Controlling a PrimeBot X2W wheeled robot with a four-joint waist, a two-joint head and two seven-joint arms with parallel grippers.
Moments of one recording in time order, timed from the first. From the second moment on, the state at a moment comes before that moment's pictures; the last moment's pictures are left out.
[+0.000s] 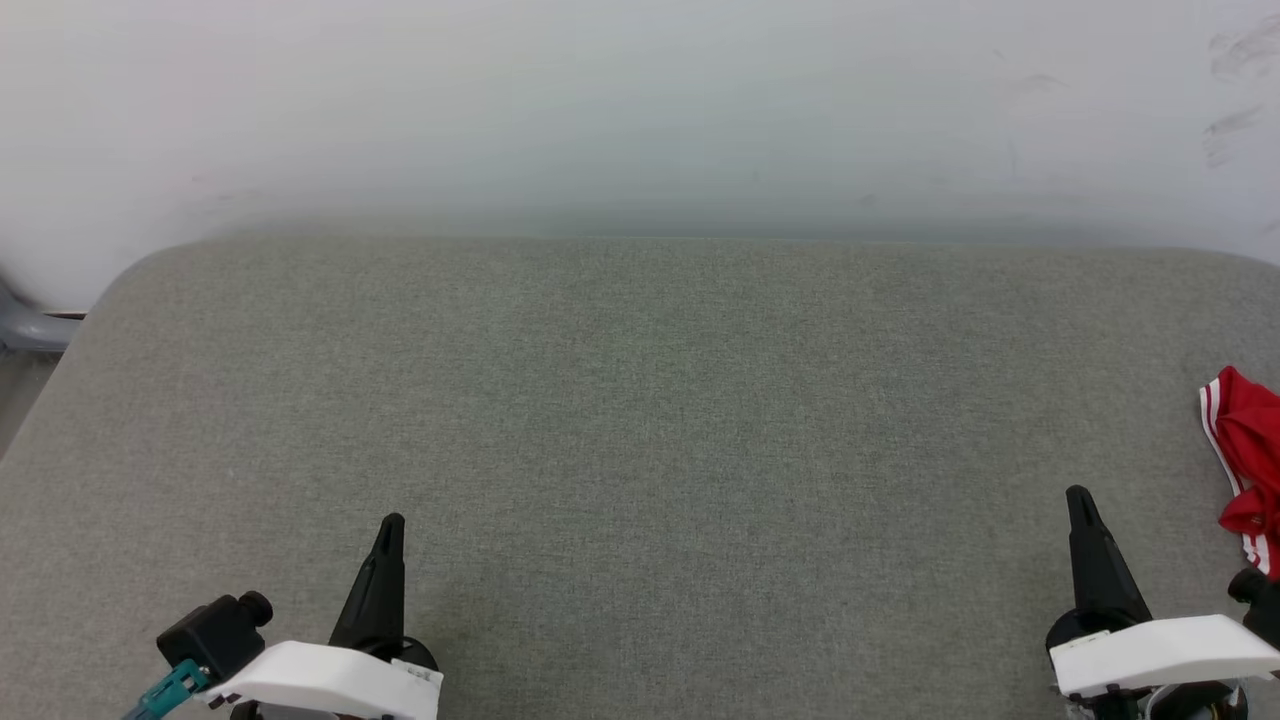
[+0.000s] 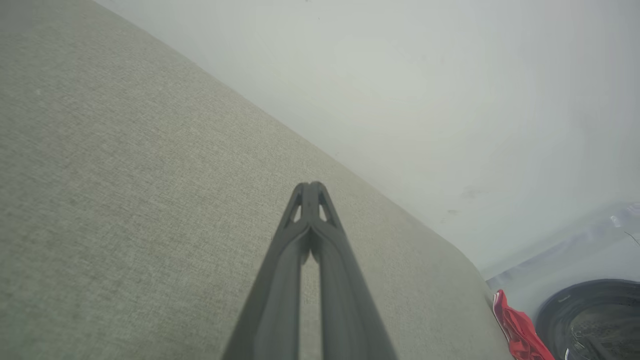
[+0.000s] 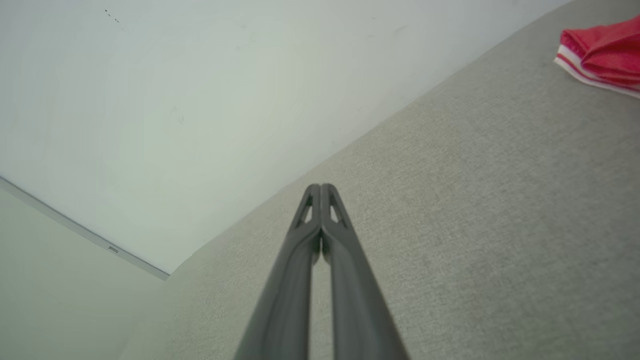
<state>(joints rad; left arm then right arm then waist) 0.01 0.08 -0.04 0.16 -0.75 -0.13 -0.15 -0.01 -0.05 -0.09 0.18 0.74 0.13 -0.11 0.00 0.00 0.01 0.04</state>
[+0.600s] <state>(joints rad) -0.02 0.08 -0.02 0.18 -0.99 -0.13 -0.09 -0.04 -0.05 -0.09 0.19 0.97 0.13 -0.05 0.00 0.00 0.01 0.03</state>
